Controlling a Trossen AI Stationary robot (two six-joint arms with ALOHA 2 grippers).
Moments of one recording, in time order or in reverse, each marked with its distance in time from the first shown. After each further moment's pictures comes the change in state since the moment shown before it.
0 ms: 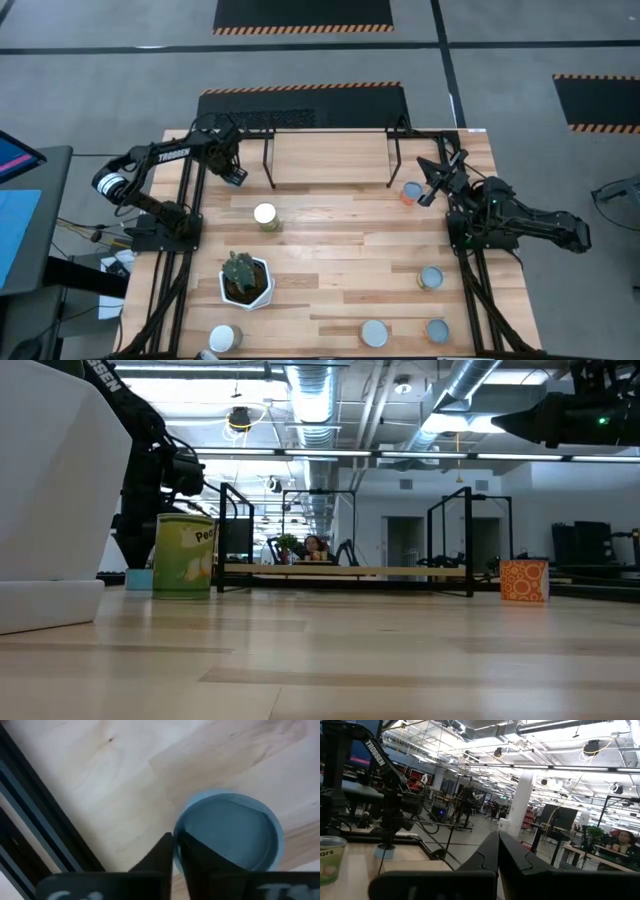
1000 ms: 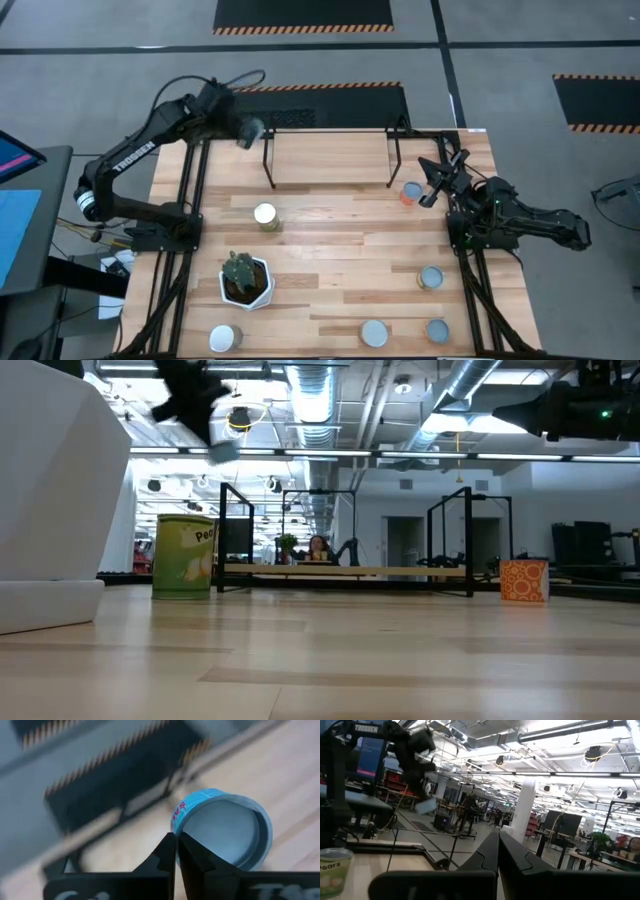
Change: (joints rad) left arm -0.256 -0.208 0.649 -0.218 -0.090 -0.121; right arm 0.028 0.000 0.008 0.038 -0.002 0.000
